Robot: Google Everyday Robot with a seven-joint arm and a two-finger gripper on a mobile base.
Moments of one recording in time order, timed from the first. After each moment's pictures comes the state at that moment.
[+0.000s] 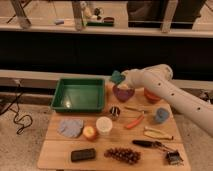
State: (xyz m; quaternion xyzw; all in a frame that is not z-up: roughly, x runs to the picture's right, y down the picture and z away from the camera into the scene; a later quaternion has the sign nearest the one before) arm 0.114 -0.061 0.777 -0.02 -0.19 0.20 0.96
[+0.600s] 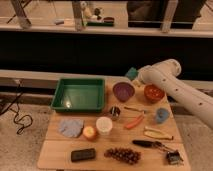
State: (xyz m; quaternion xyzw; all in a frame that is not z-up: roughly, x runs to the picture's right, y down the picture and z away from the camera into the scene) arm 0.197 -0.075 0.805 -0.01 -0.08 0.28 0.95
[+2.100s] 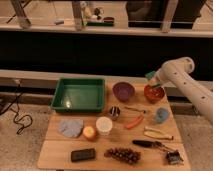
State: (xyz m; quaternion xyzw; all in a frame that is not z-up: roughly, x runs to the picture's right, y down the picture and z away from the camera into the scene) arm 0.319 -0.061 0.856 -0.05 0.02 0.49 0.87
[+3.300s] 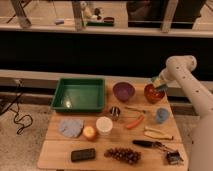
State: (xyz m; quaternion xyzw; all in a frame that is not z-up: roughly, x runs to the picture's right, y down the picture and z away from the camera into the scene) arm 0.366 -0.036 0.901 -0.12 0.09 0.56 0.81
